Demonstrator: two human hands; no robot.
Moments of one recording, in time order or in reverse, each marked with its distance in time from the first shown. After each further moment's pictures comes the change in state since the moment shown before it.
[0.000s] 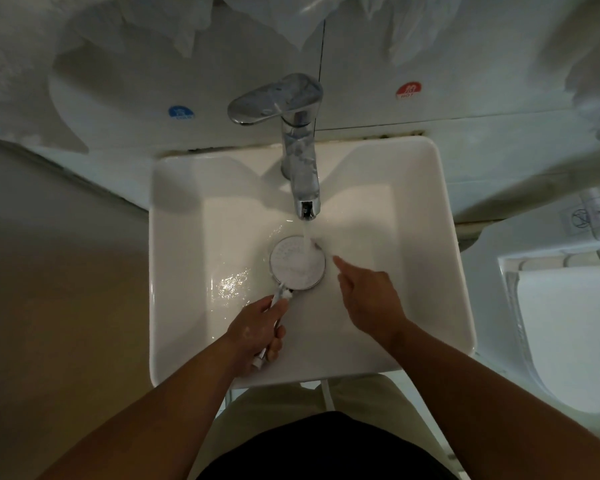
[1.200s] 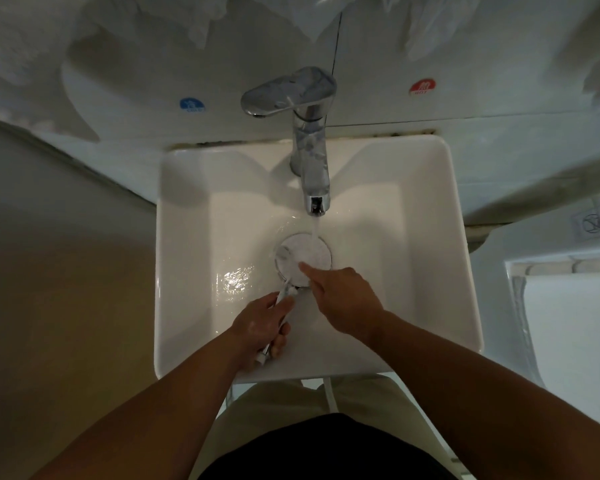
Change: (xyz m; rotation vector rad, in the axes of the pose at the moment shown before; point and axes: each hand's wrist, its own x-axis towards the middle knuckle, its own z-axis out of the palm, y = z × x) left_hand 0.003 -0.003 -0.001 0.073 -0.002 0.009; right_hand 0.007 -0.037 0.015 -0.059 -0.226 -0.179
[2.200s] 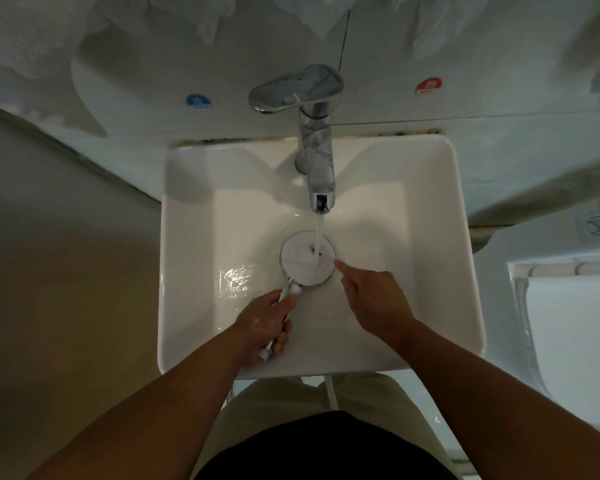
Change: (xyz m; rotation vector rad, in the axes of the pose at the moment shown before) left_hand 0.000 0.000 0.001 -0.015 0.013 -0.004; right_hand -0.020 0.034 -0.008 0.011 0.151 0.109
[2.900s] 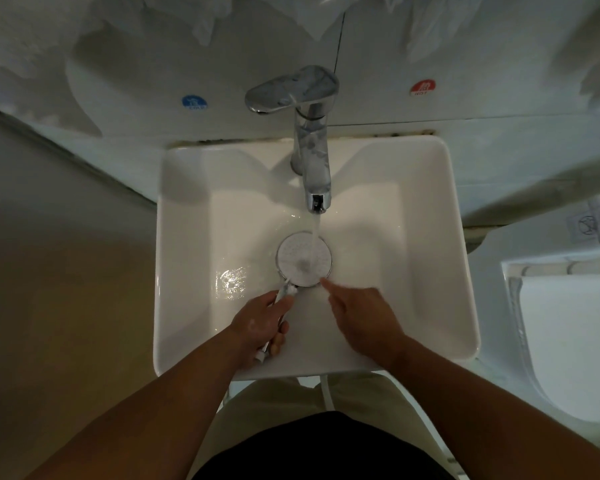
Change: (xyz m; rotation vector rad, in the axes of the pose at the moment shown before) left_hand -0.003 0.001 0.000 0.029 0.002 0.014; right_hand -0.024 -0.012 0.009 0.020 -0.069 -0.041
